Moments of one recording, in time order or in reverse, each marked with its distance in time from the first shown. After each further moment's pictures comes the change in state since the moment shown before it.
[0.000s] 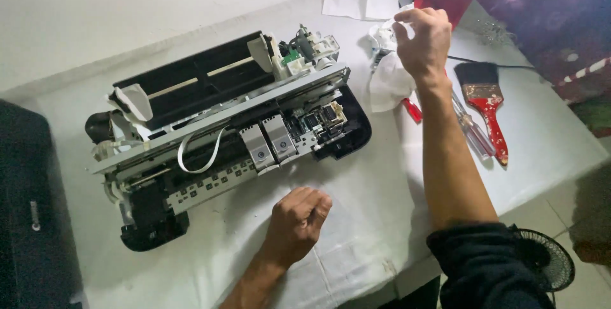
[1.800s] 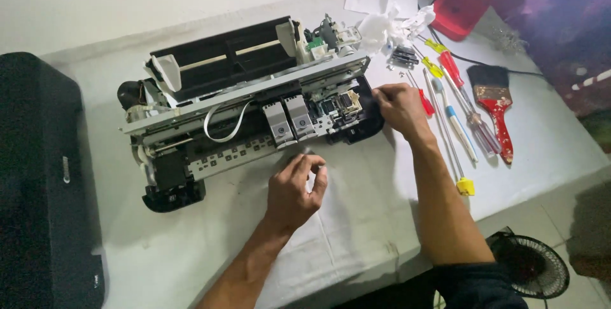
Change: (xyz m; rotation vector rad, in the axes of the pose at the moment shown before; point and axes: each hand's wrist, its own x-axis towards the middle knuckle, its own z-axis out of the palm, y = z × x) left_hand -0.002 -0.015 -0.005 0.253 0.268 0.140; right_hand -0.100 -0.088 -0.027 0.351 -0.508 0.346
